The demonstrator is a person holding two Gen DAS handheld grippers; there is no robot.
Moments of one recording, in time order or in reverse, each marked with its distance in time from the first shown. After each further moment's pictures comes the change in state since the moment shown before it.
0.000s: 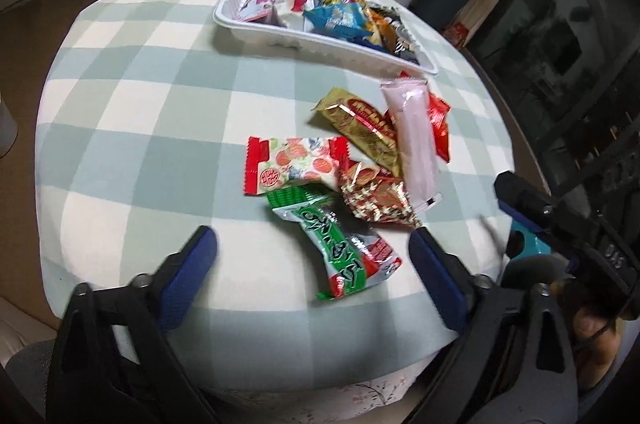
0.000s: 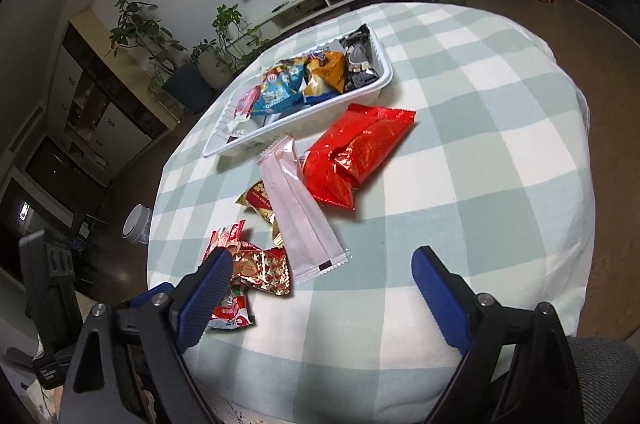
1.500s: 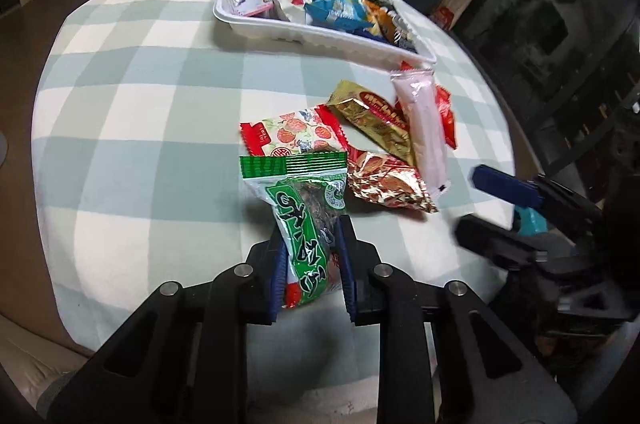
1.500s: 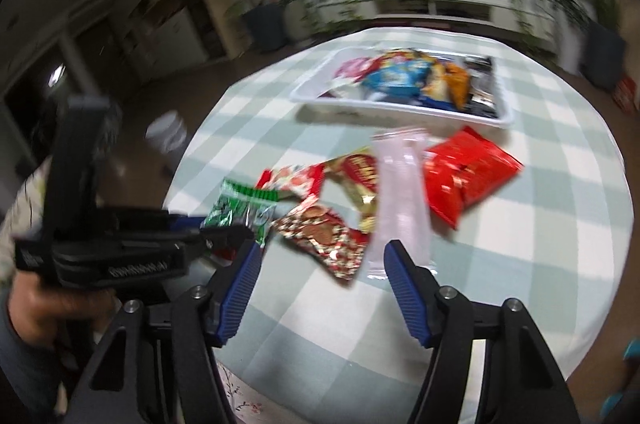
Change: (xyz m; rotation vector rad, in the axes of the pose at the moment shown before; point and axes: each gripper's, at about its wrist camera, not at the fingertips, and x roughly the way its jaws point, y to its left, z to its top) left arm -0.005 0.027 0.004 0.053 0.023 -0.060; right arm 0.019 0.078 -0.016 -0.491 0.099 0.072
